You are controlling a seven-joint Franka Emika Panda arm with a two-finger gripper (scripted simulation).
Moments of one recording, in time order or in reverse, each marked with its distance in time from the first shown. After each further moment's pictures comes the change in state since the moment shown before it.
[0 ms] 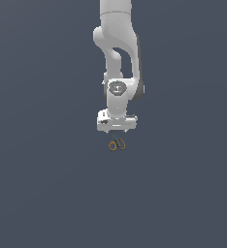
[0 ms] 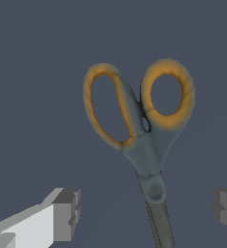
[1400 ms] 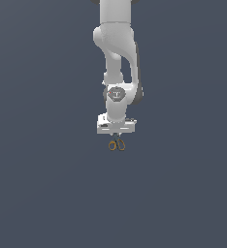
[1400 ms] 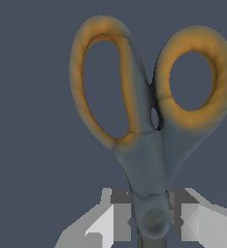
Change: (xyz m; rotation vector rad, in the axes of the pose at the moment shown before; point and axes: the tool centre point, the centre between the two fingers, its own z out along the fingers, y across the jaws) arm 0.002 0.002 0.024 0.000 0.001 -0.001
